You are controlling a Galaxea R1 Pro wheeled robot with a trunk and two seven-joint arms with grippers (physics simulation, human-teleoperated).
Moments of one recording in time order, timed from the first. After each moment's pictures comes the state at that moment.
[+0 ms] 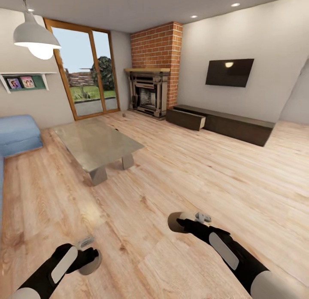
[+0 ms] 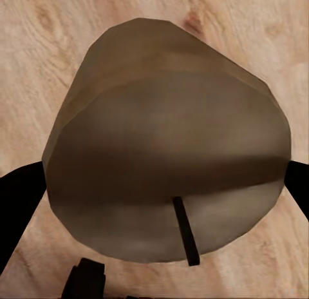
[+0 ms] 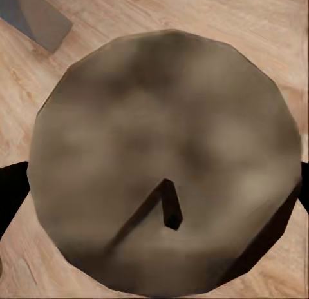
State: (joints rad) left arm -0.48 0.22 -0.22 -0.69 0.81 0.61 0.30; right arm -0.56 -0.18 0.52 -0.84 -0.97 0.33 -0.02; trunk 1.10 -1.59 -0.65
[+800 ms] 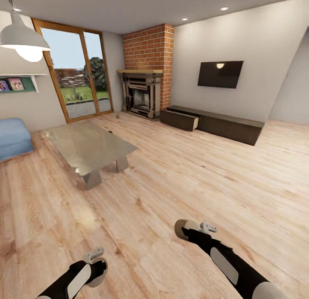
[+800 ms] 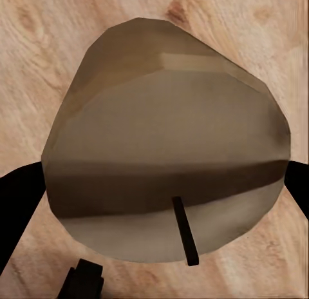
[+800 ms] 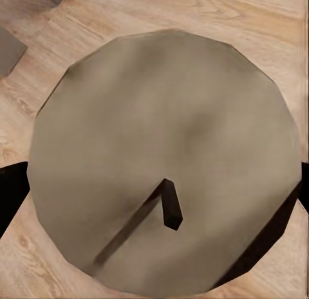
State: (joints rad) left arm -0.48 0.12 -0.36 -0.49 0.81 0.34 0.30; right arm -0.52 -0.17 0.55 -0.71 -0.92 0.14 -0.02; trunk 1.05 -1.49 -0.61
